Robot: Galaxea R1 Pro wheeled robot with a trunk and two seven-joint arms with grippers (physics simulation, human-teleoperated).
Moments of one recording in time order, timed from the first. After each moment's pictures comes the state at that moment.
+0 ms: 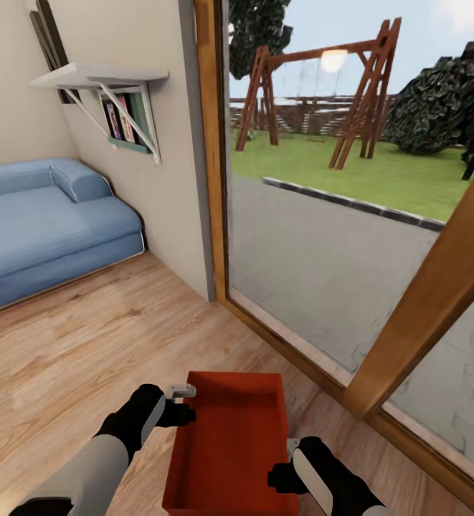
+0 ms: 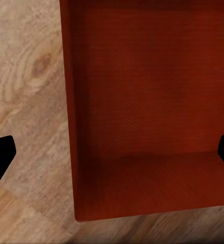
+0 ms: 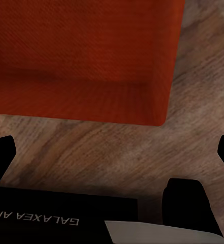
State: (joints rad) left arm -0.71 -0.08 0.04 -0.47 -0.04 0.71 -0.09; right arm -0.47 0.05 0.39 -0.65 -0.54 0.76 -0.27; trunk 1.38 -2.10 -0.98
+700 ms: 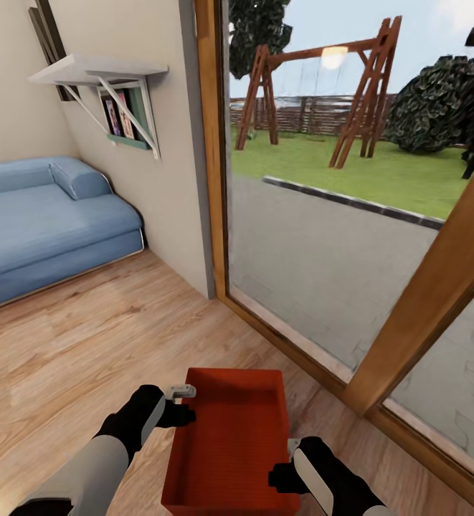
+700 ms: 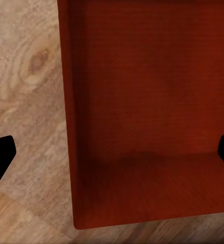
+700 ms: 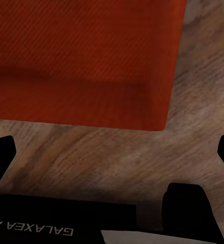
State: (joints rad) left arm -0.71 -0.08 0.04 -0.47 -0.04 0.71 -0.09; right arm -0.47 0.05 0.39 -0.65 -0.54 0.76 -0.27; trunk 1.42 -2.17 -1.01
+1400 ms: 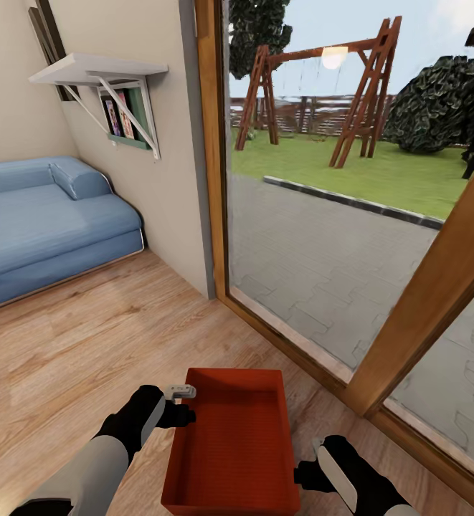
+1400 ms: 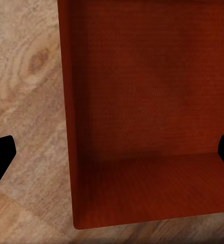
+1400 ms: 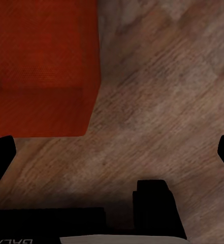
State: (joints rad) left arm -0.71 -0.08 0.04 -0.47 -0.04 0.70 -0.09; right arm -0.47 -0.04 0.34 -0.65 -0.54 0.76 -0.27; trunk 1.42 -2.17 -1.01
